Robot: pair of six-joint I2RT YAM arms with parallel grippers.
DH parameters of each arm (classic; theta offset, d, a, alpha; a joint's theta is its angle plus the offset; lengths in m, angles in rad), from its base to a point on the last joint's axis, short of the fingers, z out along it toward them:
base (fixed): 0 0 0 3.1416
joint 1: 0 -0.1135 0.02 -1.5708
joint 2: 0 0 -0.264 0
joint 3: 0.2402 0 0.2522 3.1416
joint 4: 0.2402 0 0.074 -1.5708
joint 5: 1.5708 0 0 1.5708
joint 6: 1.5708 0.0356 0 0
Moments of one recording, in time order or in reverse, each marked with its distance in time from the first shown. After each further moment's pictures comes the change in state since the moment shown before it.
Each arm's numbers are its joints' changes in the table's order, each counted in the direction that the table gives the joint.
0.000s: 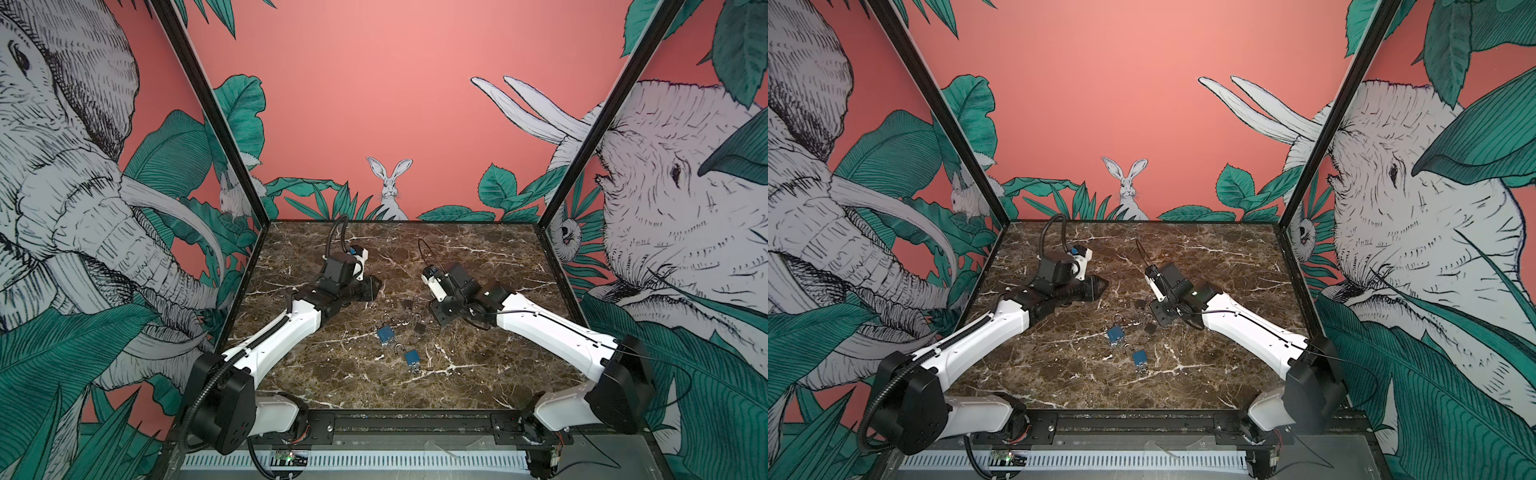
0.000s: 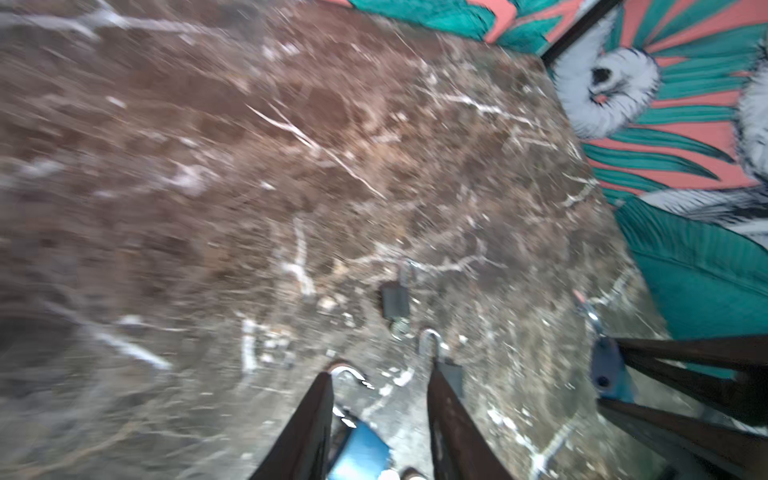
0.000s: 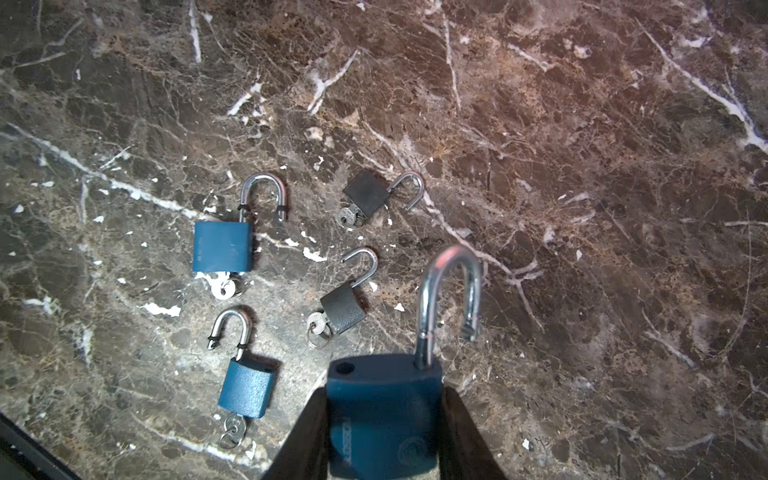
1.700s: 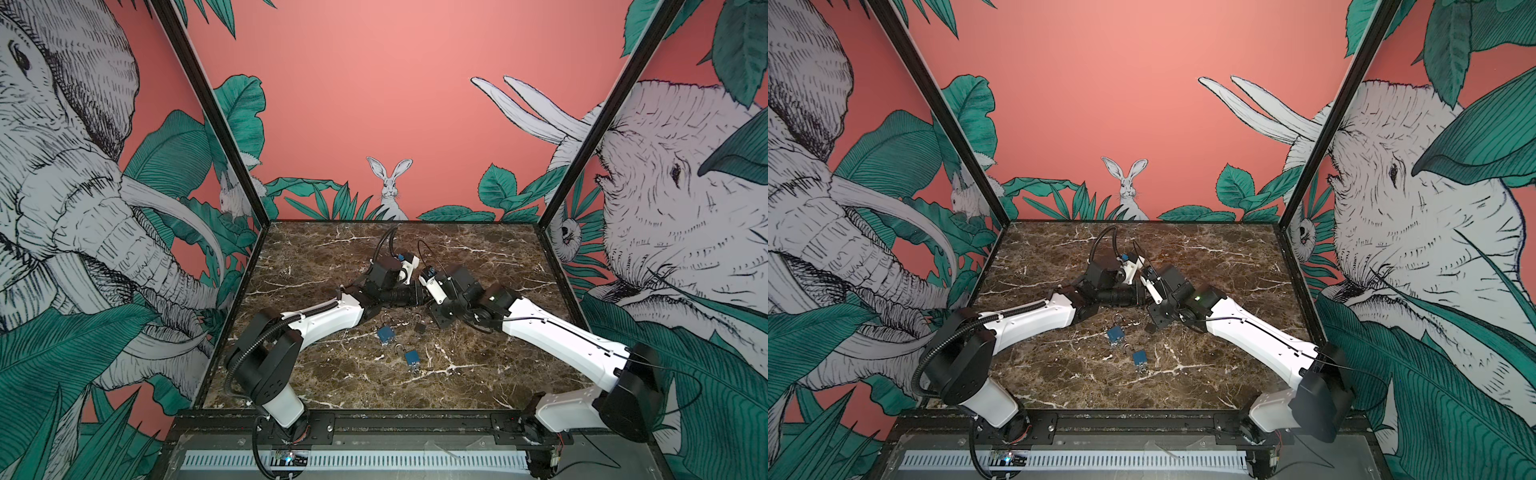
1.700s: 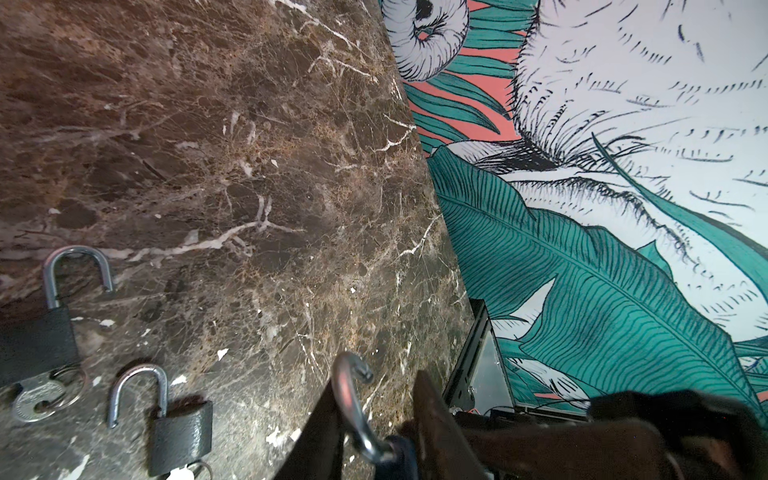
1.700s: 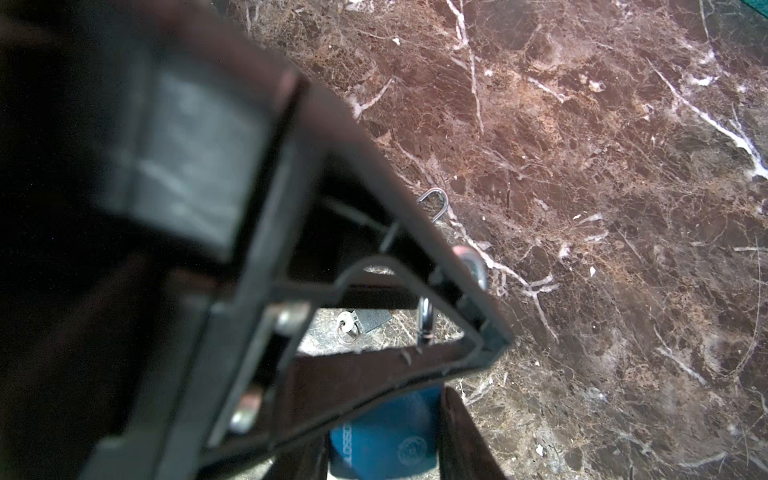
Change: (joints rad) left arm 0.227 -0.291 0.098 -0.360 0.274 -0.352; right arm -0.039 0.048 0.000 -0.006 -0.017 0.003
